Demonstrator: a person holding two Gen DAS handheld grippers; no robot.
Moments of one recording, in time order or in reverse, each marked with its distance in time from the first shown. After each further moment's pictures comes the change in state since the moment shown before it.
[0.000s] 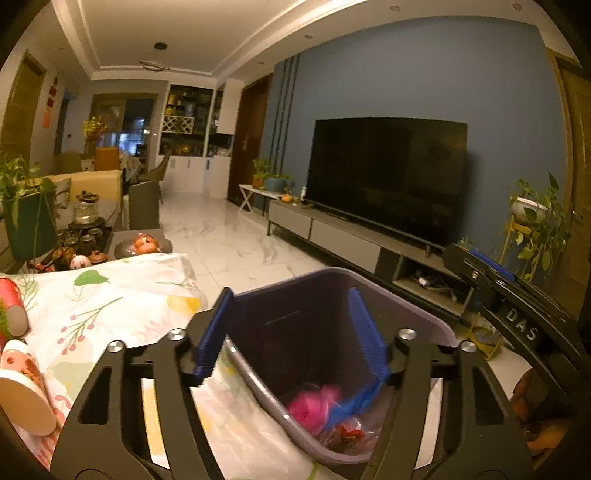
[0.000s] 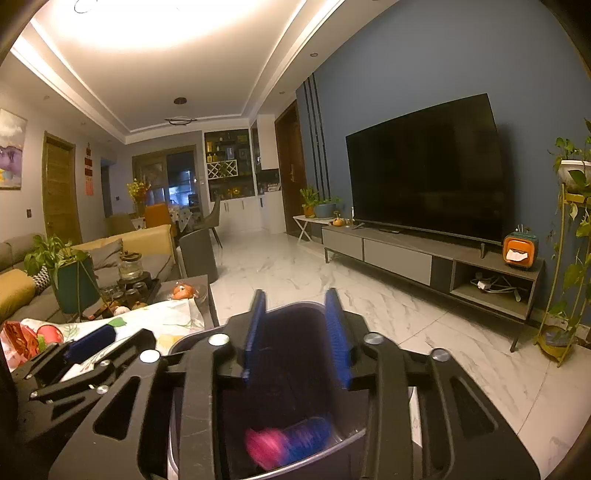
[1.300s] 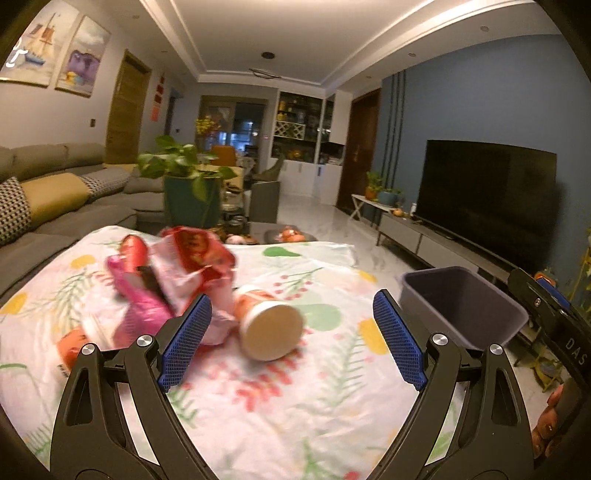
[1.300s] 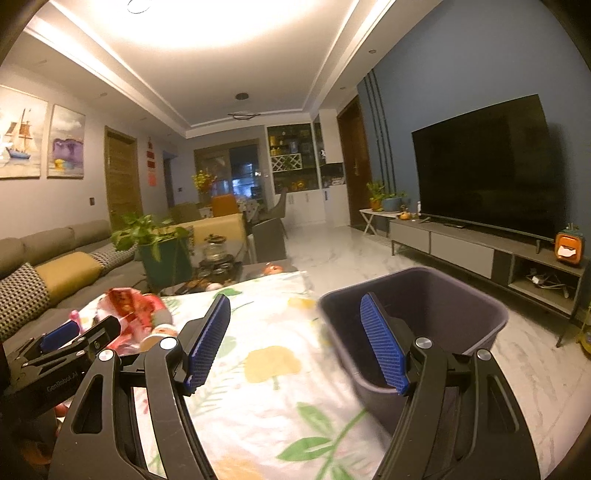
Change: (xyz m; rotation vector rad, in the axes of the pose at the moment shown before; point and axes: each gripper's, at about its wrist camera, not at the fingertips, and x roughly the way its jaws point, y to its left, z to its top) left arm -0.188 0.122 -0.038 -0.123 -0.035 0.433; right arm -0.084 0.114 -0.039 -0.036 0.031 0.259
